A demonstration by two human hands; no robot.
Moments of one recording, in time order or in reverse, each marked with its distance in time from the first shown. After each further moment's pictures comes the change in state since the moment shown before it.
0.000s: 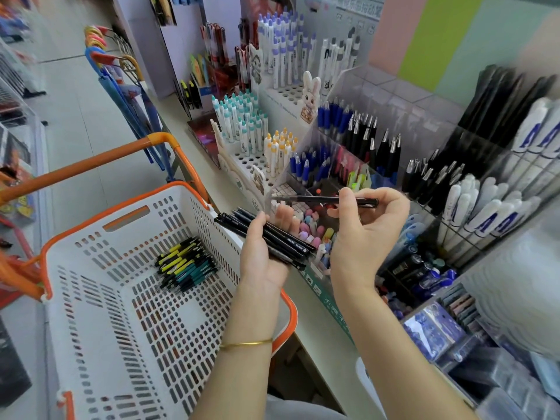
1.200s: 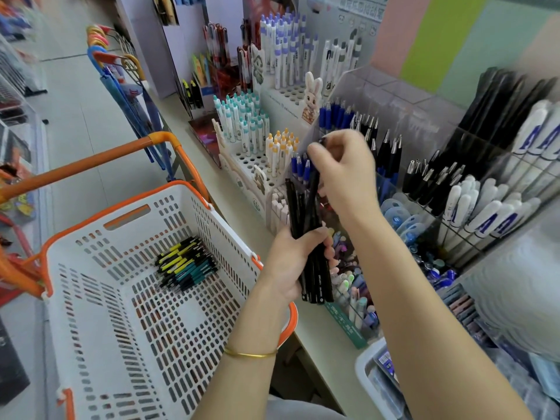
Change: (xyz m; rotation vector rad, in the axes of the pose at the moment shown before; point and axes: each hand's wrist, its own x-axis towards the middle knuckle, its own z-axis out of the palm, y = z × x) left_hand -0.003 -0.020 -0.003 0.582 -0.312 0.033; right_hand 0.060 -0.019 0.038 -0.362 -0.501 -0.054
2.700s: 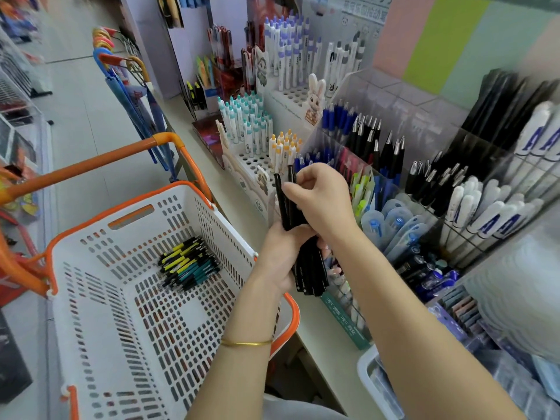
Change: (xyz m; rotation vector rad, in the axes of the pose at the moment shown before) left_hand 0.002 0.014 -0.006 0.057 0.021 0.071; right_hand -0.021 0.008 0.023 -0.163 -0.189 0.092
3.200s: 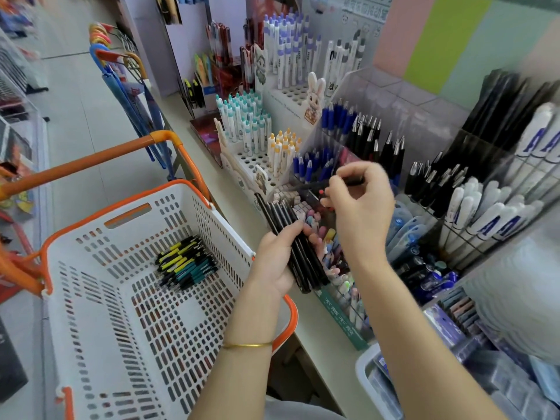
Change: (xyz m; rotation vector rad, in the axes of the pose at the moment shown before) left_hand 0.006 -0.009 -0.006 -0.303 0.147 -0.195; right_hand -0.024 0.015 -0.023 0.313 0.385 -0.061
